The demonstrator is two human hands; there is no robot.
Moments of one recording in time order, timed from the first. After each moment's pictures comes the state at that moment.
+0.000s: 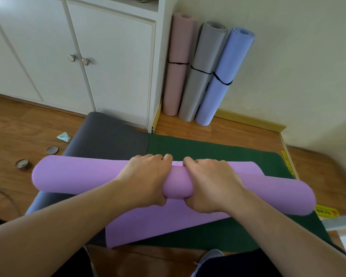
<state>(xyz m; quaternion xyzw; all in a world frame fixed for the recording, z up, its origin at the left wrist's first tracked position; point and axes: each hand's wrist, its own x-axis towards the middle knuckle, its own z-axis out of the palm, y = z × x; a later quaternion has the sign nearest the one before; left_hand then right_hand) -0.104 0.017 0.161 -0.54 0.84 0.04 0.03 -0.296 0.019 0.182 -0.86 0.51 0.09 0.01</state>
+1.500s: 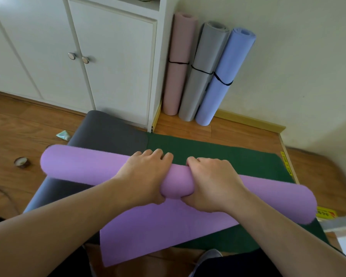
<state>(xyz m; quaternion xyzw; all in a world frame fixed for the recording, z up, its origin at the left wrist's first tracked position) -0.100 0.014 0.152 -0.53 0.85 0.04 0.01 -0.298 0.019 0.185 -0.85 0.52 0.09 0.00</state>
